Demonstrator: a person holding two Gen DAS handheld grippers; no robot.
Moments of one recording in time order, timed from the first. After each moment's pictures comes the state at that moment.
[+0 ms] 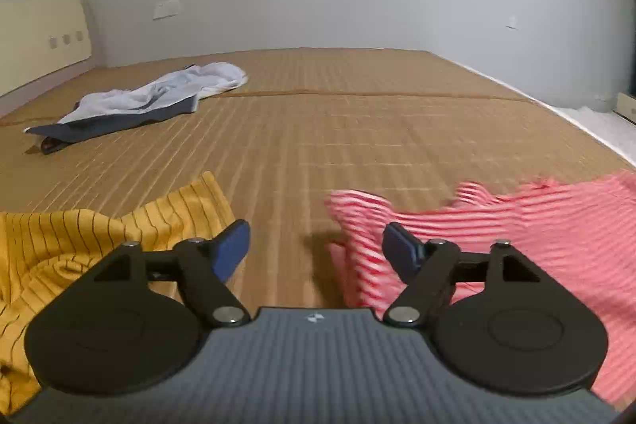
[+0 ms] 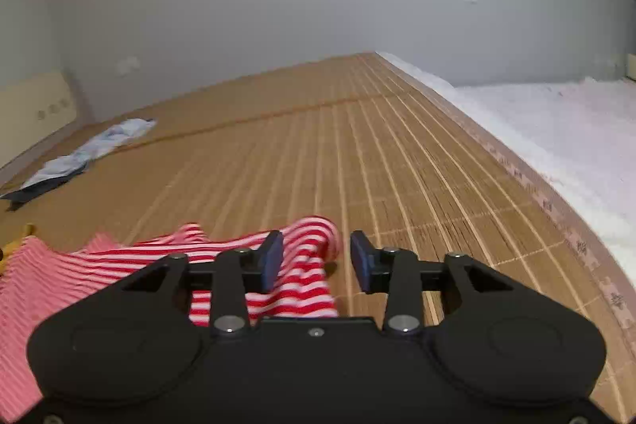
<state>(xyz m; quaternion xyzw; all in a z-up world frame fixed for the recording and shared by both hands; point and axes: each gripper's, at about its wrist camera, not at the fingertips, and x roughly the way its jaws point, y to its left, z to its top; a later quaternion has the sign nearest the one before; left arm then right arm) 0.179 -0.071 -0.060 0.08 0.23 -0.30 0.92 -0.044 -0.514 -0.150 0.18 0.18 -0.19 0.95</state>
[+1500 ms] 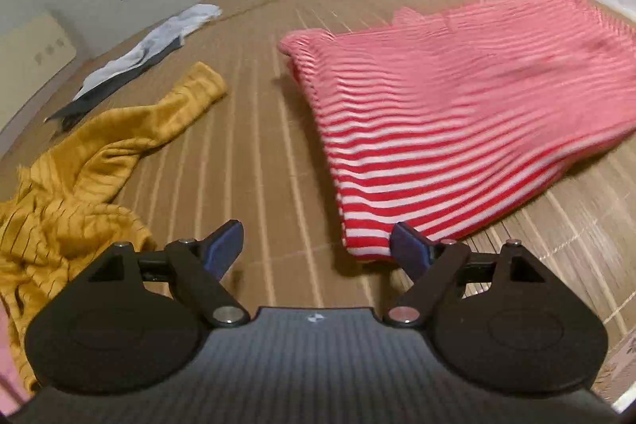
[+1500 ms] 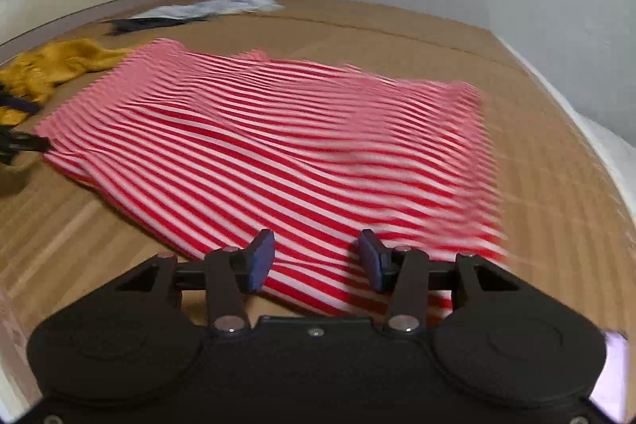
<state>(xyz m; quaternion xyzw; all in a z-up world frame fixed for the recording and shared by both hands) 0.060 -0.017 -0.098 0.23 0.30 -0.28 0.88 -0.104 -0.407 -0.198 0.03 0.31 -0.07 0.95</state>
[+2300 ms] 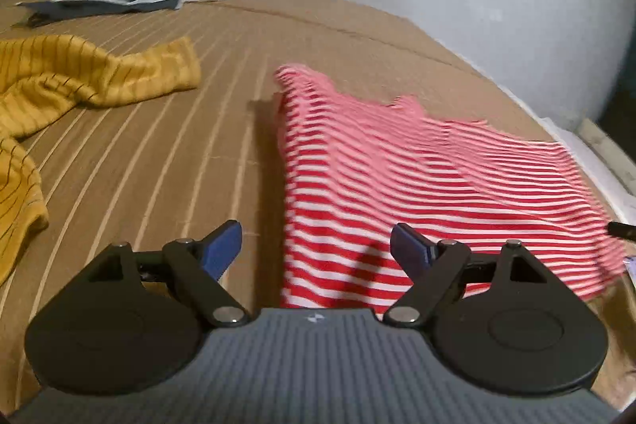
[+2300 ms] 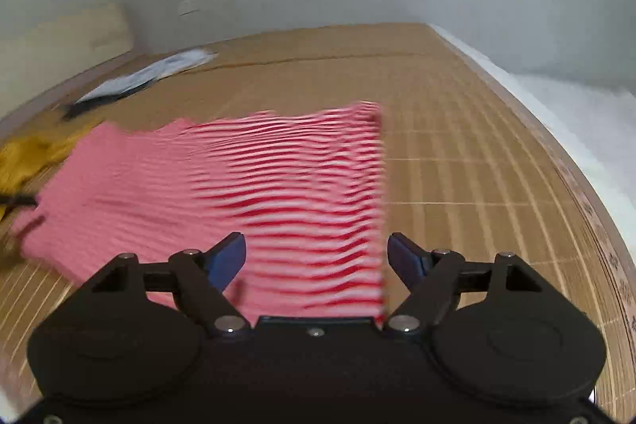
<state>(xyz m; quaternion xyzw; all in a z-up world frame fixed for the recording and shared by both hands) 0.123 -0.029 -0.115 -0.01 0.34 -0.32 0.89 -0.103 -0.476 -0.181 0.15 0.26 -0.14 0.94</state>
